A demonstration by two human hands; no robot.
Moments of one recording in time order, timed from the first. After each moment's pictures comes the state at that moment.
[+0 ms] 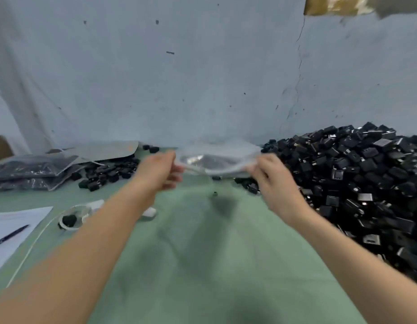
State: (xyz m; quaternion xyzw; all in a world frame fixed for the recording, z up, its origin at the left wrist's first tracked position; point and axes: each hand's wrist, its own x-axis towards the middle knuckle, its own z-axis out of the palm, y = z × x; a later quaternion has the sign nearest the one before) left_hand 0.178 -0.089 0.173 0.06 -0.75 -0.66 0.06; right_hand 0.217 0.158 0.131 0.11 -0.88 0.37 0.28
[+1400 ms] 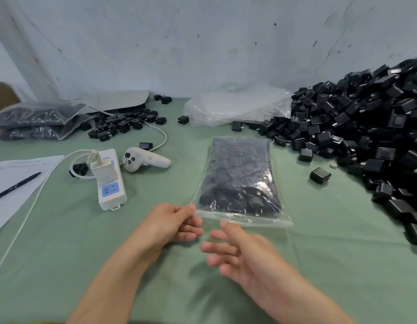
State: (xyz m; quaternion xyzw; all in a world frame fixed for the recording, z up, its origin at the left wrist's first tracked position) left_hand 0.257 -0.122 0.011 0.12 -0.72 -0.66 -0.16; right_hand 0.322 0.047 0.009 -0.17 -0.50 0.82 -0.24
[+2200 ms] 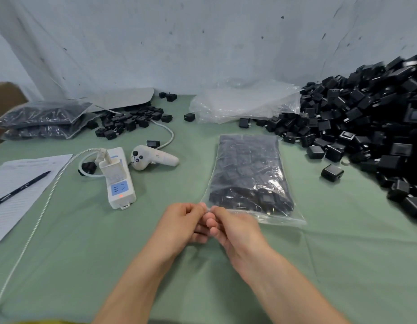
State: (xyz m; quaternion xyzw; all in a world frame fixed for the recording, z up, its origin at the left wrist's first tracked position) left_hand 0.268 -0.112 0.015 0.10 -0.75 -0.65 -0.12; right_hand 0.274 -0.001 0.006 -0.22 -0.47 0.84 -0.14
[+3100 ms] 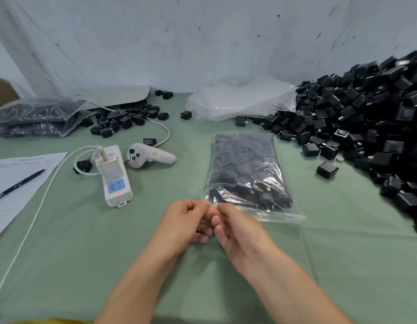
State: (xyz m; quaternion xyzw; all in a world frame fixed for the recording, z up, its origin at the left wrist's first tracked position) left_hand 0.270 -0.107 0.012 0.10 -0.75 -0.65 -0.10; right_hand 0.285 0.007 0.010 -0.25 -0.39 0.87 -0.14
